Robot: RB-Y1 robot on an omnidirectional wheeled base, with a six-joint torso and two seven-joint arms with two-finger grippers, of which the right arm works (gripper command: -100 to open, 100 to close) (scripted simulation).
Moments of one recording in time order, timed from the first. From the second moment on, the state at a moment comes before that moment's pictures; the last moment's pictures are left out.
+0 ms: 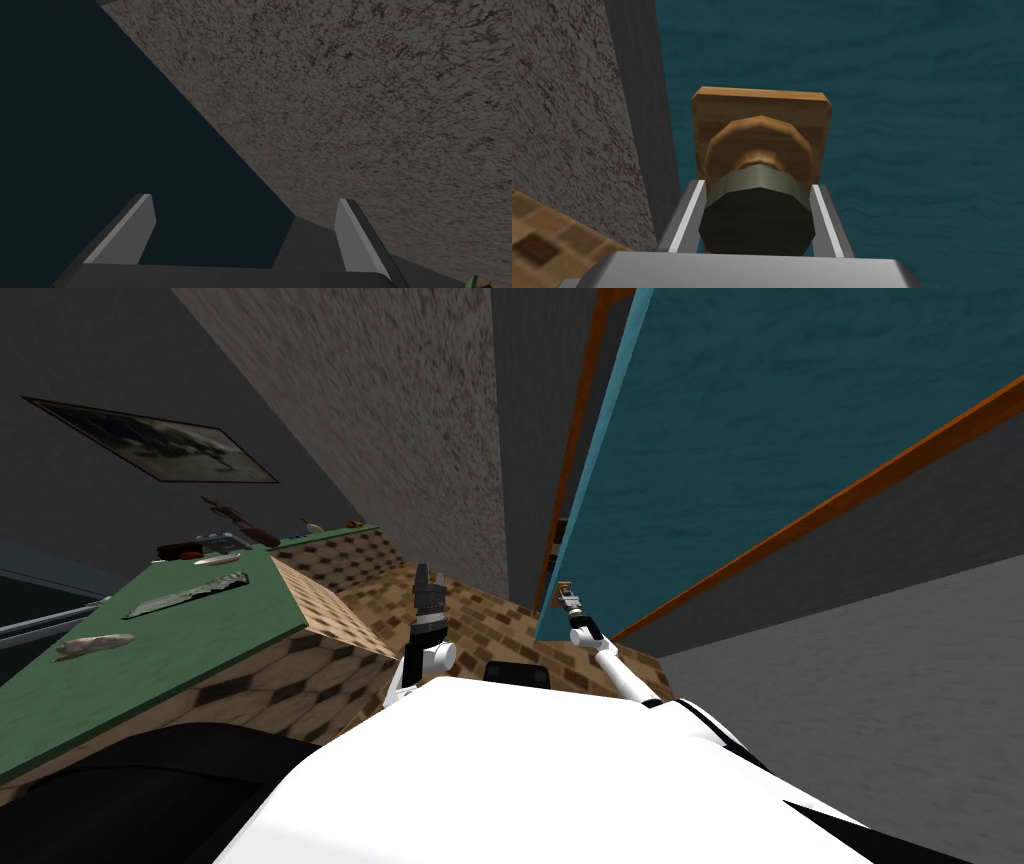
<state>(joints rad) -0.20 -0.39 0.33 -1.06 -0.64 -0.41 -1.41</state>
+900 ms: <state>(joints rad) -0.18 -0.41 0.45 -1.14 -0.61 -0.41 -1.45</state>
